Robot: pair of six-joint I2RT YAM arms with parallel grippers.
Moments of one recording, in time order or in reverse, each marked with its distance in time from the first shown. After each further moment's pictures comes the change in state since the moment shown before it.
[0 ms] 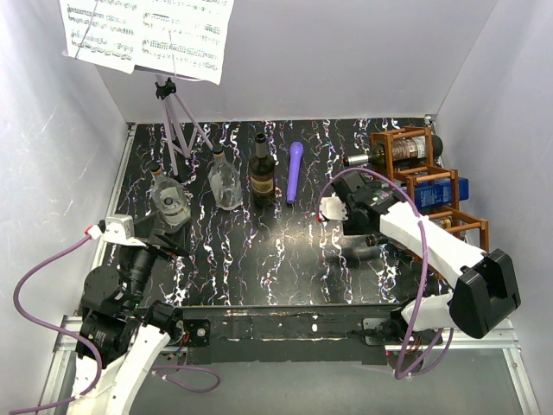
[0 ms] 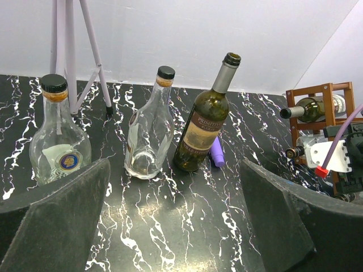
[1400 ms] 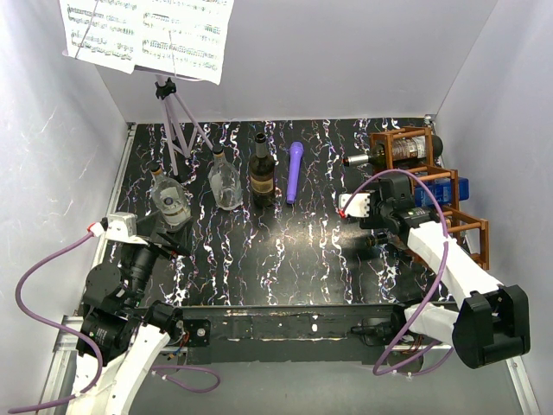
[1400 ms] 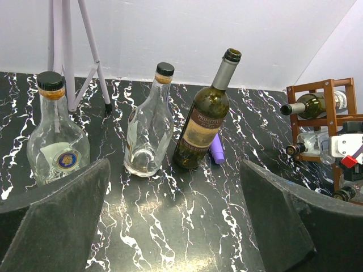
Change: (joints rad) left arm 0.000 0.016 0.000 0.000 0.008 0.000; right arm -0.338 -0.192 -0.268 0.410 -0.406 -0.288
